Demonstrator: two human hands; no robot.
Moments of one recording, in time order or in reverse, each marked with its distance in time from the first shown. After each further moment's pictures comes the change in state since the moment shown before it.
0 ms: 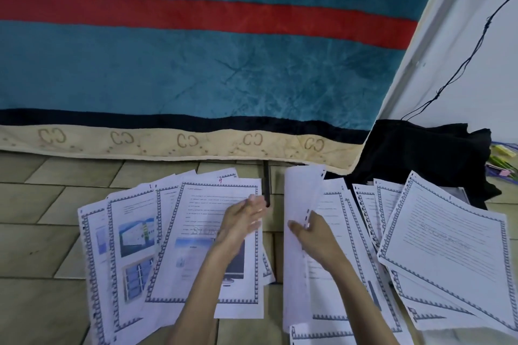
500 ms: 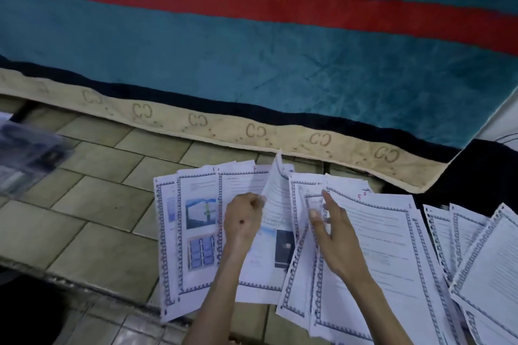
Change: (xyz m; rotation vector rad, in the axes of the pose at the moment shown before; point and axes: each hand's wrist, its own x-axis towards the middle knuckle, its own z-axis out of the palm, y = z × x) left_hand -0.019 -0.002 -0.078 0.632 0.557 0.101; right_hand -0.014 -0.035 0.054 -0.164 -0.043 -0.257
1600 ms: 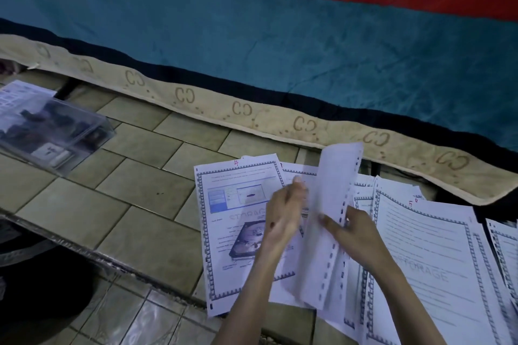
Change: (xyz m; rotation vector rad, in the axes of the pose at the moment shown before) left_hand -0.001 -0.007 -0.030 -0.464 -0.120 -0.092; right_hand 0.028 -0.049 0.040 0.005 -0.166 0.133
